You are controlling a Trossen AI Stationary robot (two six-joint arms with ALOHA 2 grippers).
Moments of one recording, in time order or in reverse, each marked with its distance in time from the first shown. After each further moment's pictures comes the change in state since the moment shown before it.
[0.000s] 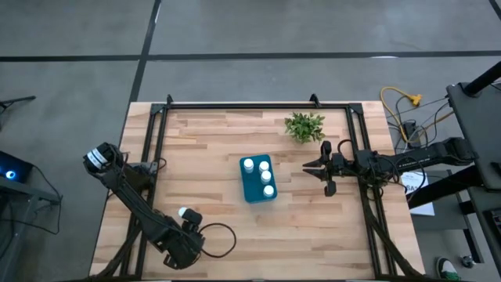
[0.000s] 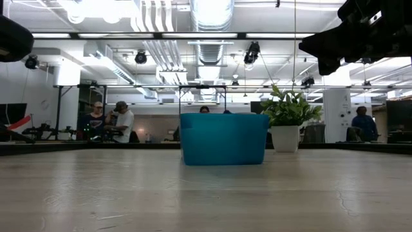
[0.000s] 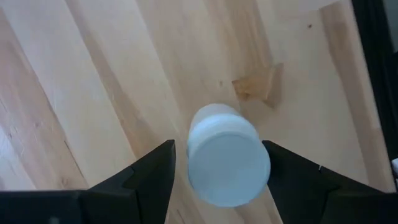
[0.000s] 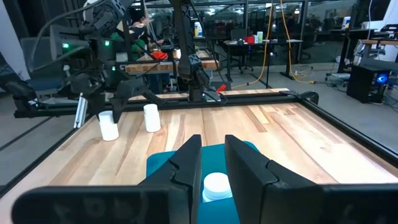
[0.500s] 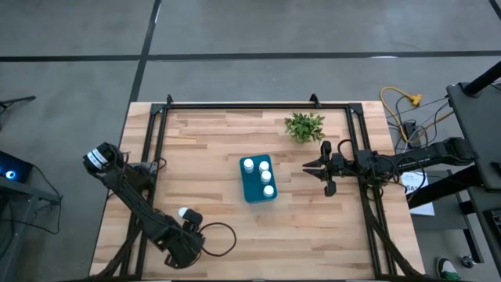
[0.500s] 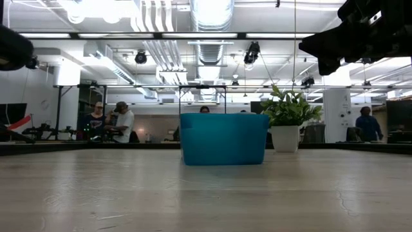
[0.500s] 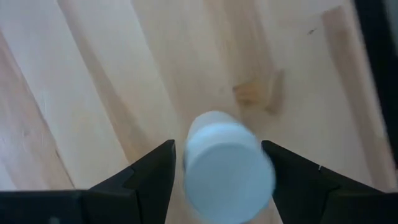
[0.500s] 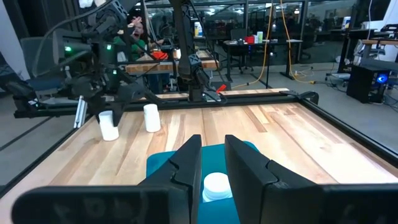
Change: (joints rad) left arm 0.001 0.000 -0.039 0.067 -0.002 -0.001; right arm 0.000 0.000 0.000 0.000 0.000 0.000
